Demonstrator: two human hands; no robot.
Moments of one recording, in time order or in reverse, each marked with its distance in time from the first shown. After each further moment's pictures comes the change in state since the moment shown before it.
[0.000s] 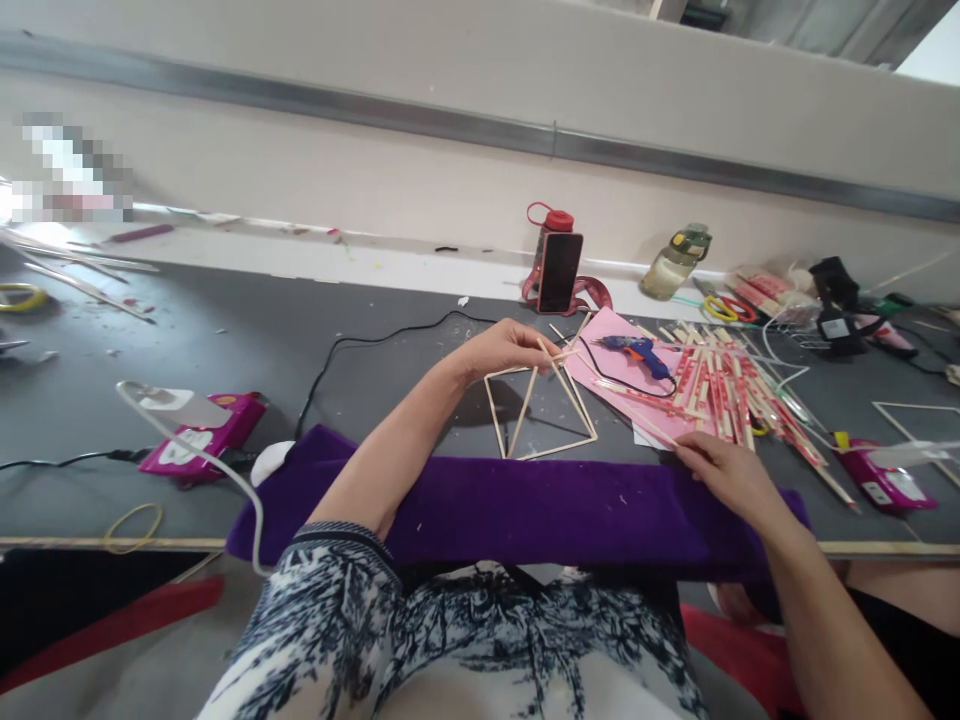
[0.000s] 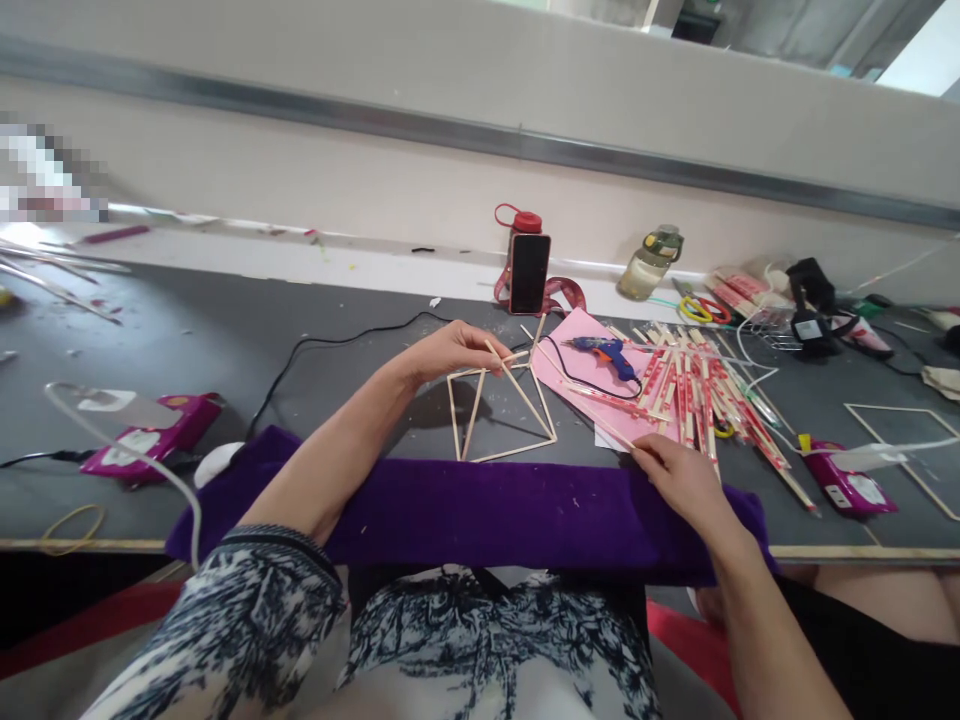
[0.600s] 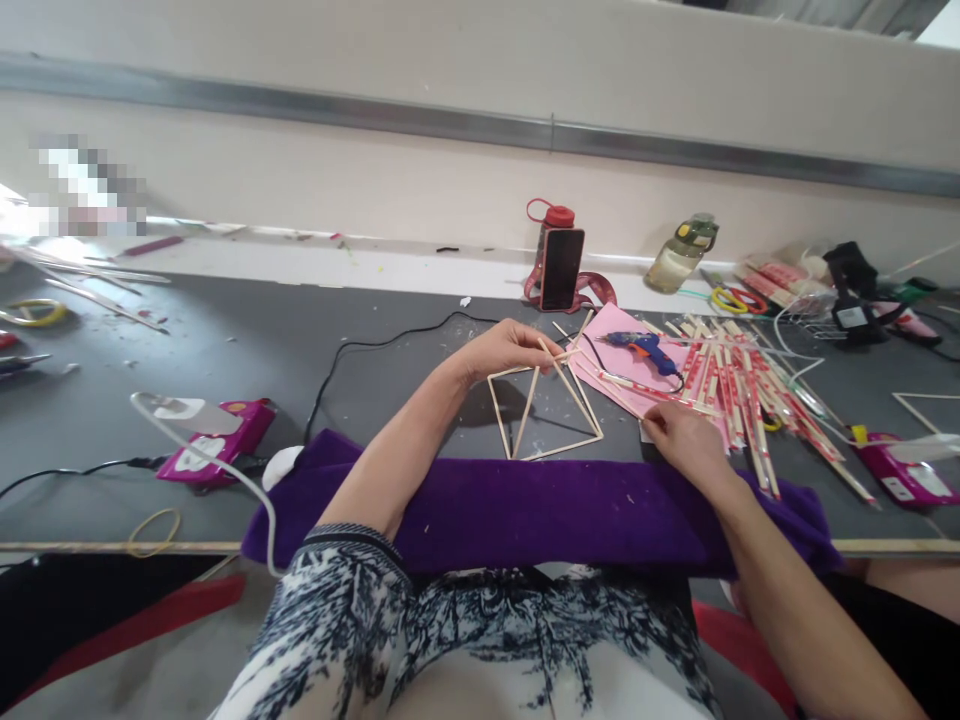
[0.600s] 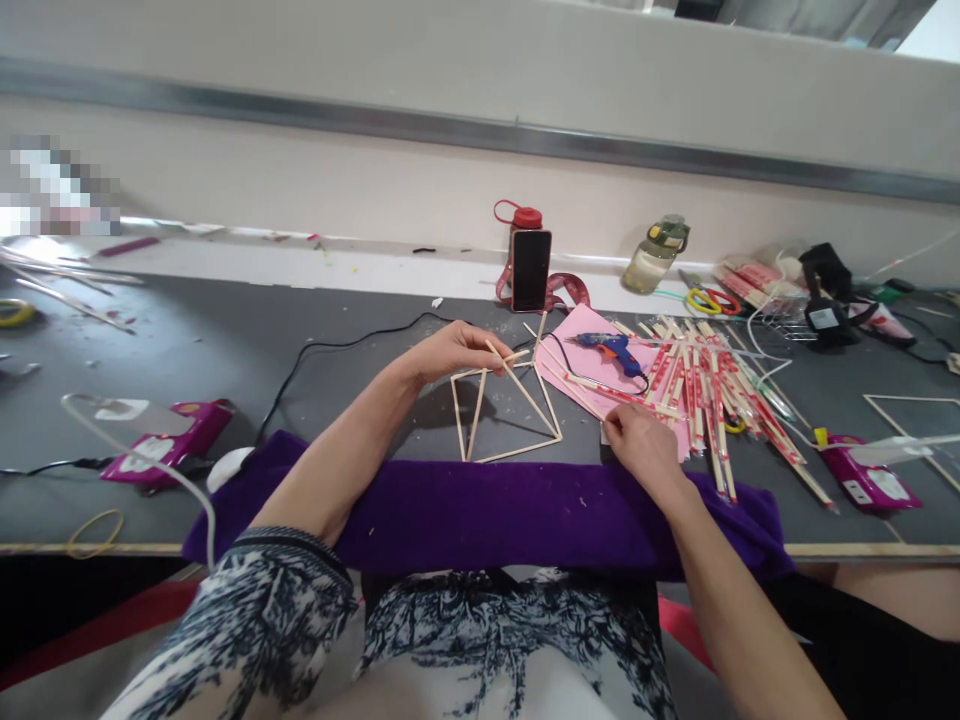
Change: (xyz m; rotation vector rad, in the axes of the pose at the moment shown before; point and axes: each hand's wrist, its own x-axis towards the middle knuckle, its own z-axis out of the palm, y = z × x) left_hand -0.001 -0.001 -0.002 0.007 -0.023 0.002; right_hand 0.042 -0.042 0.035 -0.344 0.158 -0.080
